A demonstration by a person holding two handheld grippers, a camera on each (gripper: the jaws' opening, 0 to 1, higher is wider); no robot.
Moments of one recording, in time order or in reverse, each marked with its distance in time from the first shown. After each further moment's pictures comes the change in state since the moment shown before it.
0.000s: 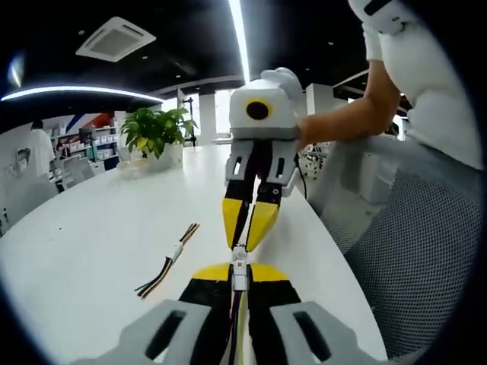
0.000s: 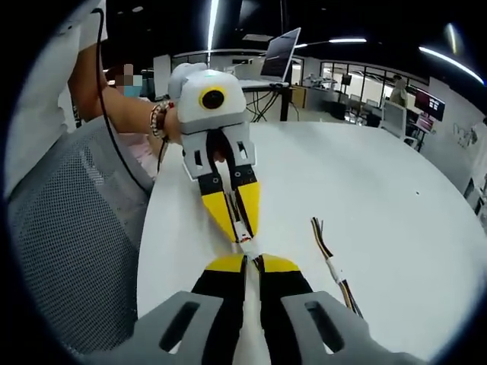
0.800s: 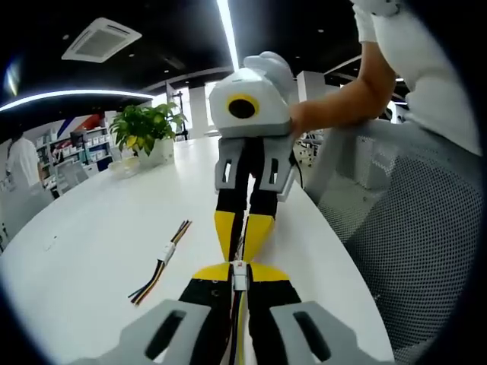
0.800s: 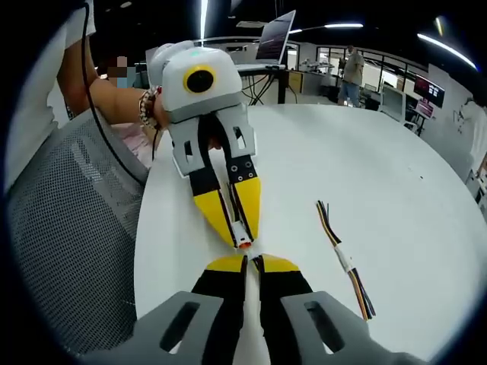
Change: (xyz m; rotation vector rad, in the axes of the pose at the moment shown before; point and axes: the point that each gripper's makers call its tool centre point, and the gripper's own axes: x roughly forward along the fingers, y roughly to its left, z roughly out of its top) left arm 0.014 -0.005 -0.009 0.056 0.066 -0.028; right arm 0.012 0.001 -0.016 0.024 0.086 -0.001
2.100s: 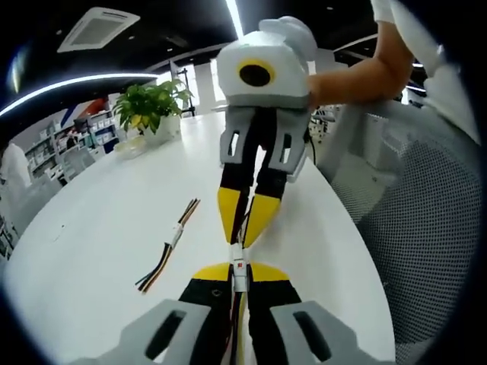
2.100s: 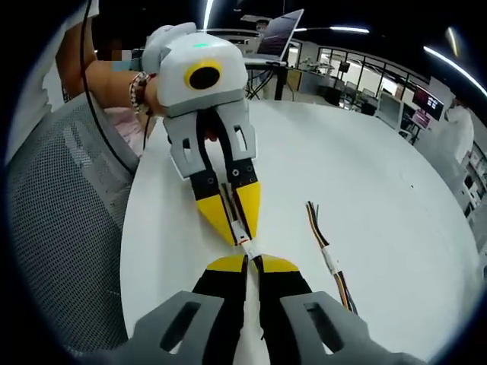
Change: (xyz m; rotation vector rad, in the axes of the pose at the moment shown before) left arm 0.005 0.011 -0.013 0.000 0.150 0.067; right arm -0.001 -0.010 -0.002 -0.075 0.044 -0.076
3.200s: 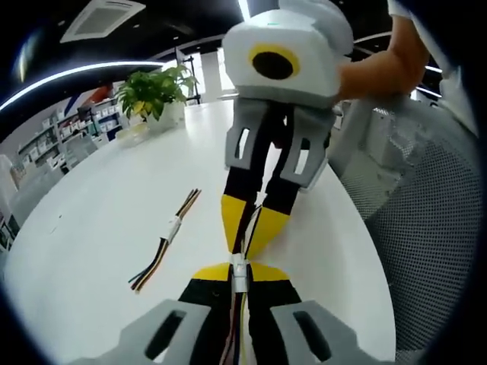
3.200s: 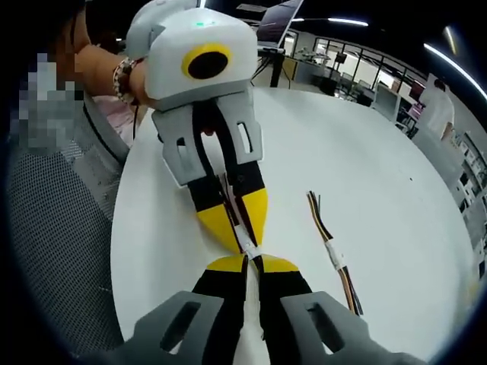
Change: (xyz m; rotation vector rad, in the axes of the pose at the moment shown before) left arm 0.013 0.002 -0.008 -0.027 0.056 0.016; right arm 0.011 -0.002 -0.009 0.010 0.062 -0.039
